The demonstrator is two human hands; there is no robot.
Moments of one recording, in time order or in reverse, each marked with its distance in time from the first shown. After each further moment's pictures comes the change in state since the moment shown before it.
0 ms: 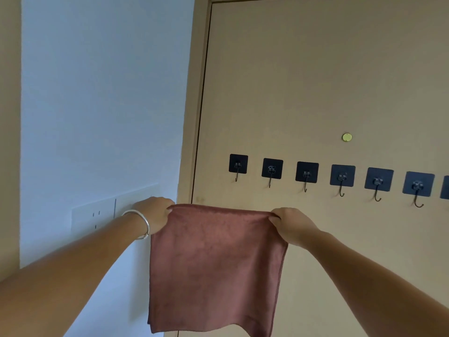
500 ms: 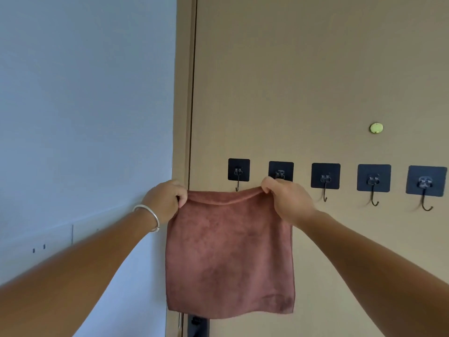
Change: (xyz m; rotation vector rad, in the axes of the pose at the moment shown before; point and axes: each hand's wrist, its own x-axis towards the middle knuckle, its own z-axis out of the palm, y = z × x) left_hand 0.108 0.026 0.013 -0.302 0.394 0.266; right_hand 0.115 0.014 -0.001 -0.051 0.375 -0.329
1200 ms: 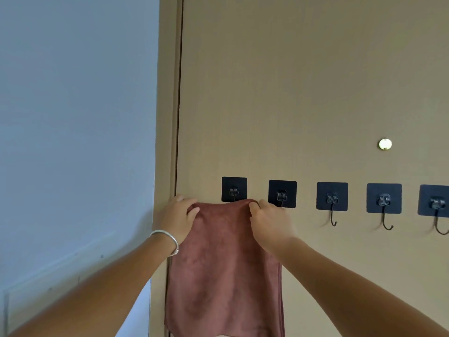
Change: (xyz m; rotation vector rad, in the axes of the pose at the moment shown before) left_hand 0.067 -0.013 0.073 0.069 0.089 -0.128; right_hand 0.045 -0.018 0.060 -0.345 0.000 0.114
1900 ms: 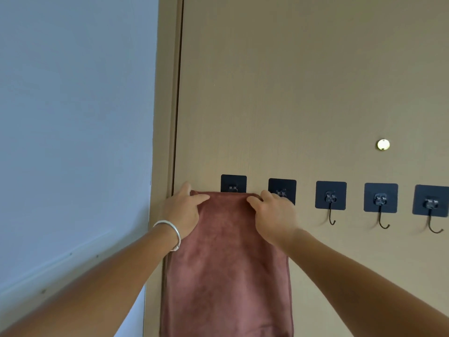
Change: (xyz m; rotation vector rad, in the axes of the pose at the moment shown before) left_hand 0.011 0.015 -0.004 0.037 0.003 0.165; right_hand 0.009 0.013 0.001 -0.087 0.198 -0.075
